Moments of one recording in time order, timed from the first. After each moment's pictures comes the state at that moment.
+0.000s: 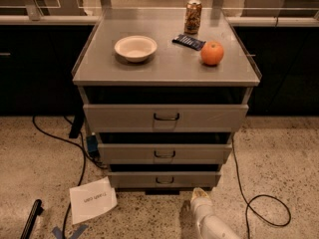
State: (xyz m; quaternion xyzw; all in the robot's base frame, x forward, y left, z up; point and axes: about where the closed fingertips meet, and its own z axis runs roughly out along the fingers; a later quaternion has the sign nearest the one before) arm 0.568 -0.201 0.251 0.03 0.88 0.00 0.47
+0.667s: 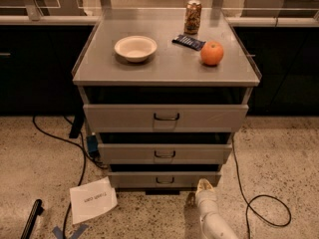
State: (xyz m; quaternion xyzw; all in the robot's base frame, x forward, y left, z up) arm 0.609 -0.235 0.257 0.03 0.84 -0.03 0.54
